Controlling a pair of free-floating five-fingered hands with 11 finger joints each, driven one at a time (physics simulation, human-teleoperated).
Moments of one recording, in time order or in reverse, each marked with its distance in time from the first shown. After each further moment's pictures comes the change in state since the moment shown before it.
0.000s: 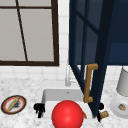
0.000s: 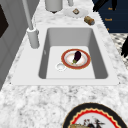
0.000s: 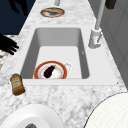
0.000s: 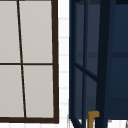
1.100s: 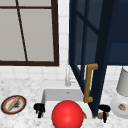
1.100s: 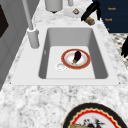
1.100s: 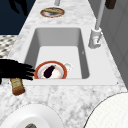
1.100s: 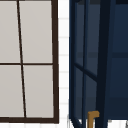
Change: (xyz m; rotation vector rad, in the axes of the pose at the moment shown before) left hand 0.000 0.000 0.000 0.000 0.000 0.000; right hand -0.107 0.053 -0.096 -0.061 -0.159 -0.048
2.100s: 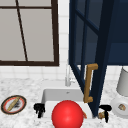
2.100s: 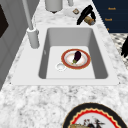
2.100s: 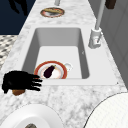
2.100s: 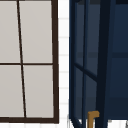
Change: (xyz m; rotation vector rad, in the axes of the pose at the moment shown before) left hand 0.000 0.000 0.000 0.000 0.000 0.000; right hand -0.044 0.008 -0.042 0.087 0.014 -0.053
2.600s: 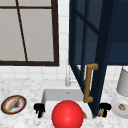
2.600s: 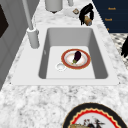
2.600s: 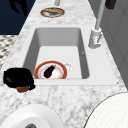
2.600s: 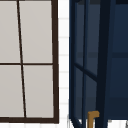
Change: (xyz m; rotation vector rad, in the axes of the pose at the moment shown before) left hand 0.000 0.000 0.000 0.000 0.000 0.000; right hand 0.006 -0.007 0.005 -0.139 -0.003 0.027
